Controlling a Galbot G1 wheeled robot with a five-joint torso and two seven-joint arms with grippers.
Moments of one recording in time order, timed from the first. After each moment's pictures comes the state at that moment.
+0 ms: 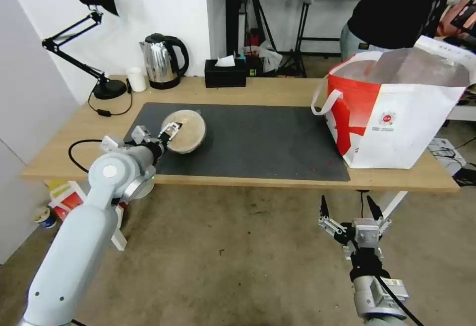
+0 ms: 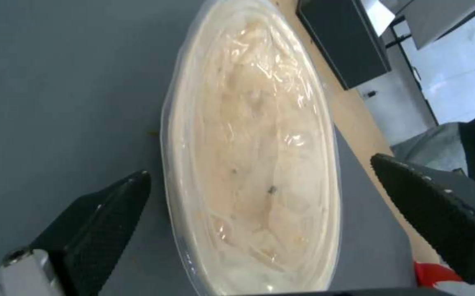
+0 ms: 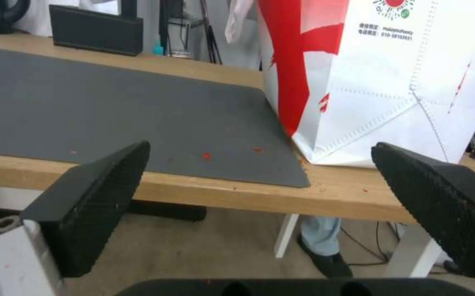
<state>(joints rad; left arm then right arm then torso) 0.86 -1.11 -0.37 -1.87 -1.71 0.32 -0.81 -1.67 0.72 0.09 2.26 0.23 0.13 0.91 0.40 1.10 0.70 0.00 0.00</state>
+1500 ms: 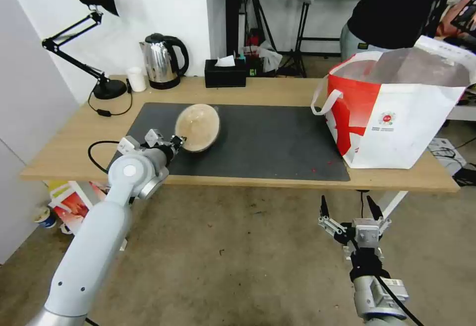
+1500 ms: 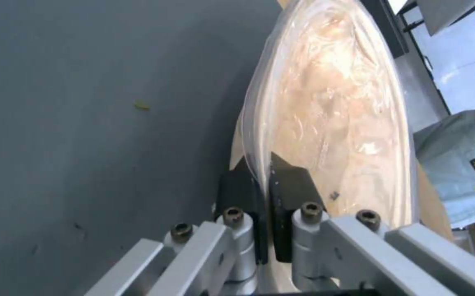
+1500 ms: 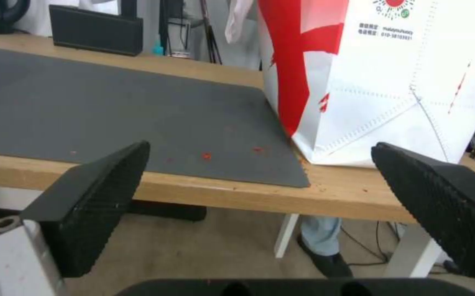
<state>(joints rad) 0.84 -1.15 -0.33 -1.82 -1.64 0.32 -0.79 -1.67 0.72 0.09 2.26 0.23 0.13 0.91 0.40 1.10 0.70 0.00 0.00</state>
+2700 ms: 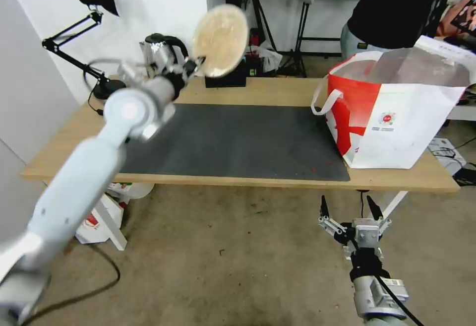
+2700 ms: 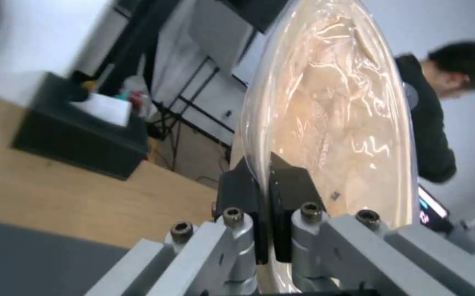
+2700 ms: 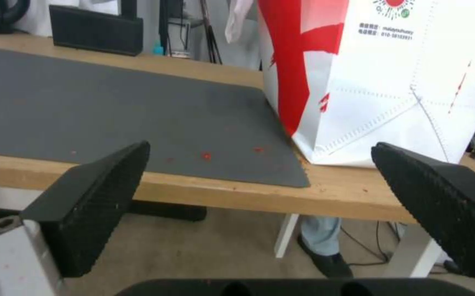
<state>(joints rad) 0.22 -0.98 0.09 -1.69 -1.76 0.21 -0.49 -1.67 0.72 0.09 2.26 0.23 0.13 0.91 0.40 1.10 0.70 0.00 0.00</state>
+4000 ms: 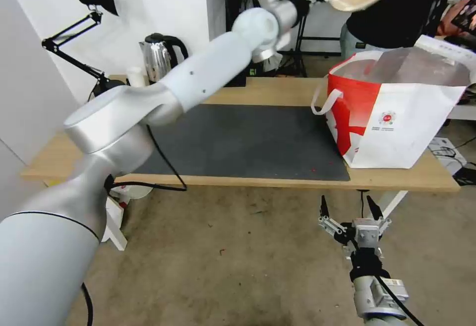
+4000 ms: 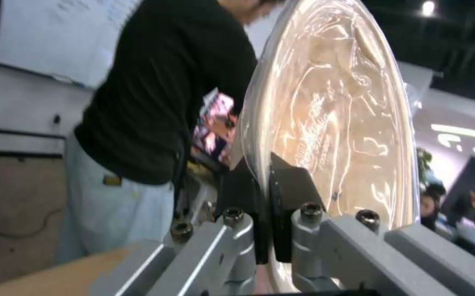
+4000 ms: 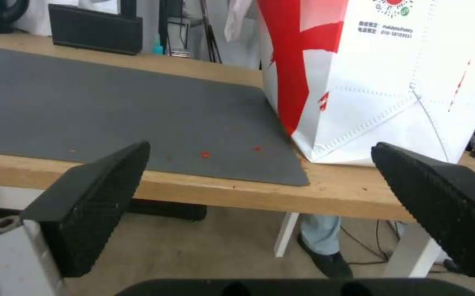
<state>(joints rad) -0.42 -1.59 0.70 -0.77 -1.77 0.10 0.20 -1.67 0.72 0.09 2.26 0.23 0.13 0.91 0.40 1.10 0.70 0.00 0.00</state>
